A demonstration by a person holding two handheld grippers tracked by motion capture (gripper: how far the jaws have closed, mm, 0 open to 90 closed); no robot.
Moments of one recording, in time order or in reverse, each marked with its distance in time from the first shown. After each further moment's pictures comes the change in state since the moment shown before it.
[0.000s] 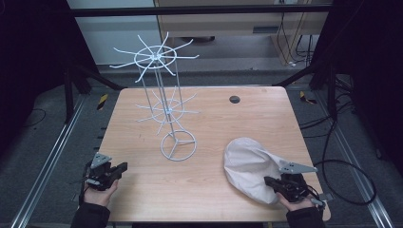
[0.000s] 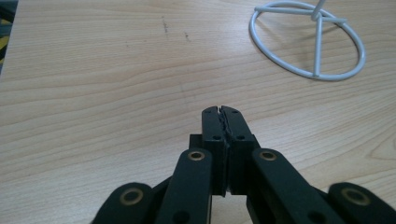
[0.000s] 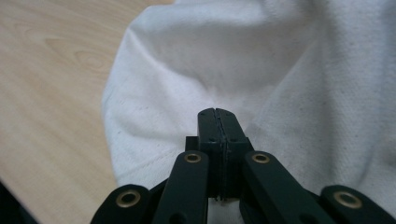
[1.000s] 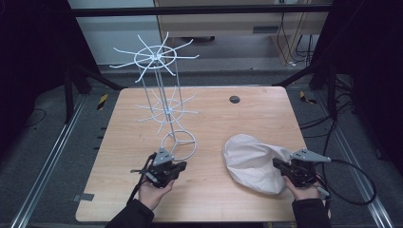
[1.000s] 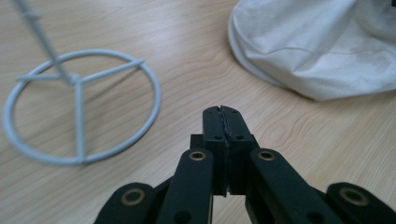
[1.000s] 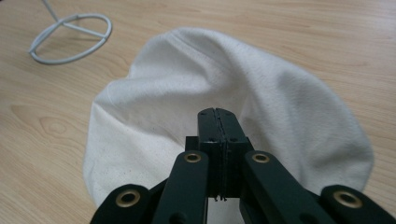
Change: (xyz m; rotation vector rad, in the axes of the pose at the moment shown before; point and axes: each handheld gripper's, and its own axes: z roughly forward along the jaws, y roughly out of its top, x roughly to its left) left arm -0.162 0.047 0.051 -0.012 -0.326 0.230; right arm -0.025 0.024 -0.013 -0.164 -0.093 0.035
